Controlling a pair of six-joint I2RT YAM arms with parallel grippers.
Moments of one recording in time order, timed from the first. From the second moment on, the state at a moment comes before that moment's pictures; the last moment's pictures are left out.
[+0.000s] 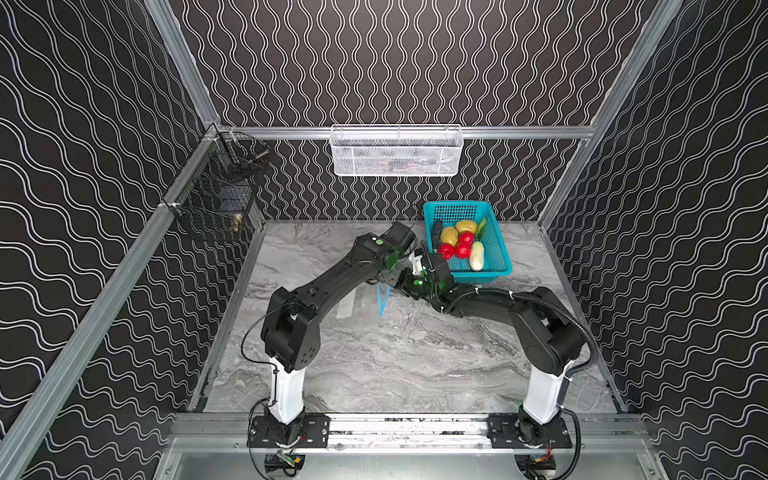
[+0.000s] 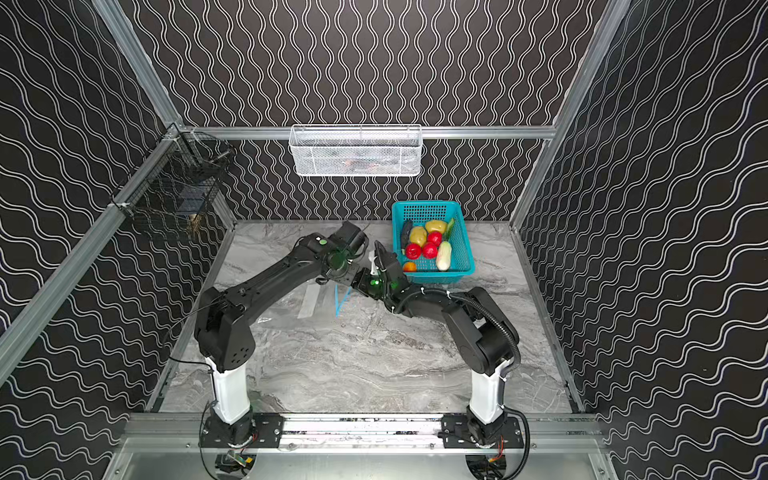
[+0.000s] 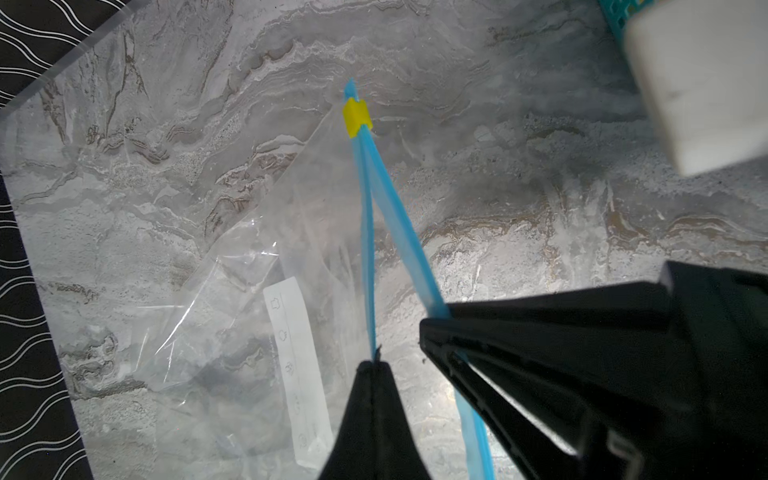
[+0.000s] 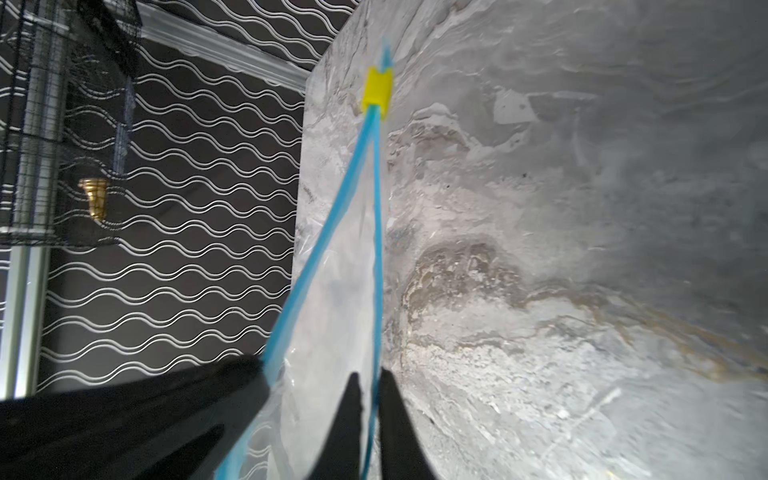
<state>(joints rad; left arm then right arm) -0.66 1.94 1.79 -1.04 -0.34 -0.18 0.64 1.89 1.10 0.35 -0.39 1.03</state>
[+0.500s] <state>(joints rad) -0.66 1.97 1.79 -1.06 -0.34 -0.18 0.64 1.87 1.10 0.33 -0.40 1.02</state>
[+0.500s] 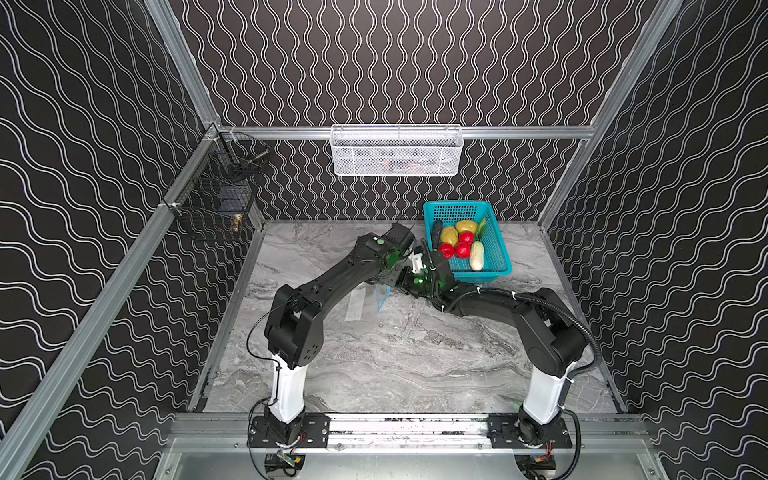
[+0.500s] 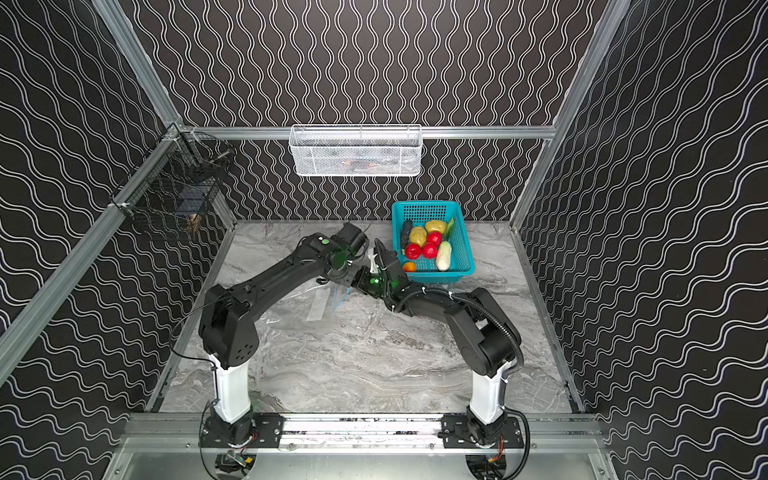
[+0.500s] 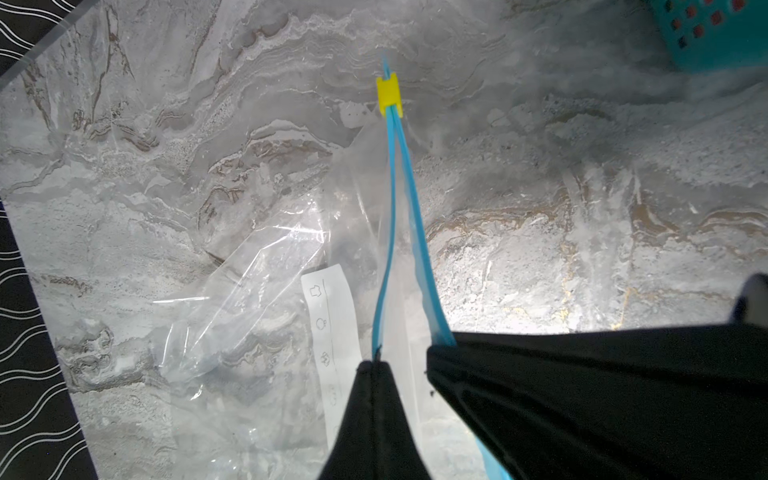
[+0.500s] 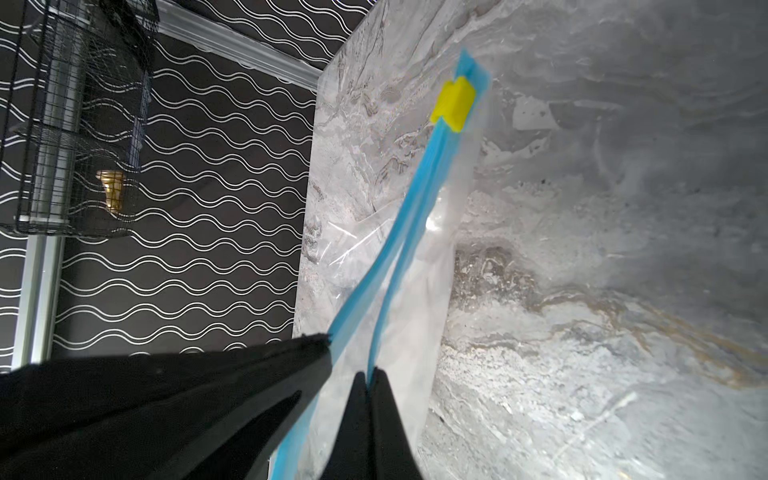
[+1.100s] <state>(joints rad) -0.66 1.98 1.83 -1.10 -0.30 -0.18 0.64 1.87 1.08 0.39 -0.41 1.02</state>
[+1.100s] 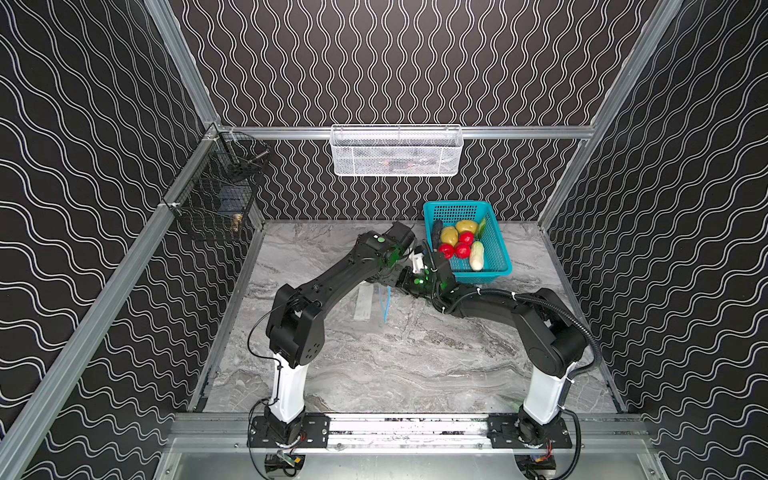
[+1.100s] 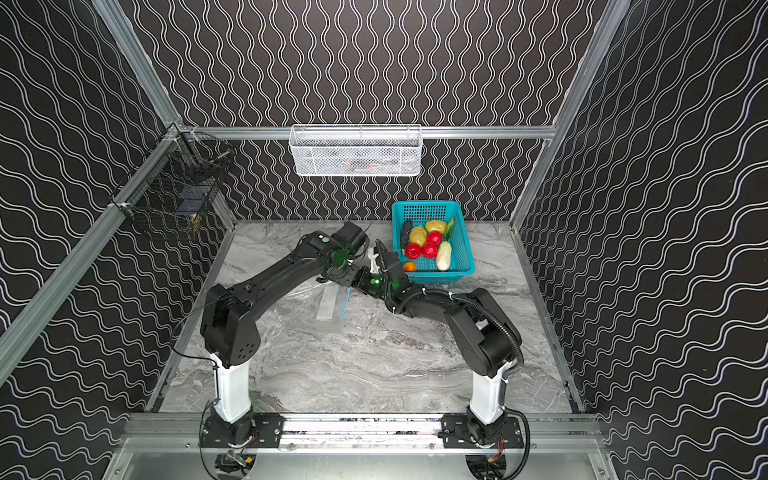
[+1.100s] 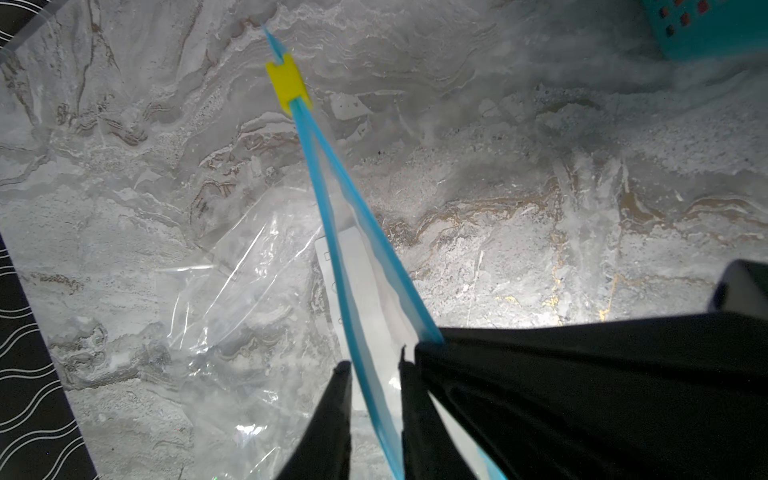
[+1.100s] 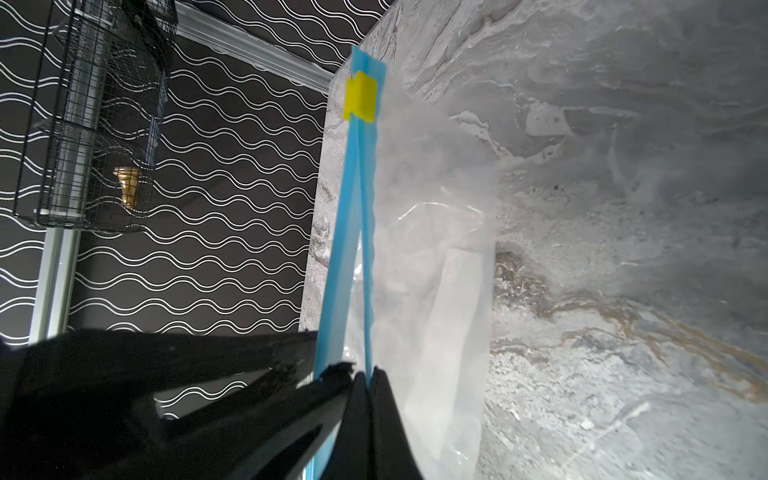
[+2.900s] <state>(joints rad) -0.43 1.87 1.97 -1.22 -0.29 -0.07 0.63 1.96 1.22 0.24 -0.22 0.93</state>
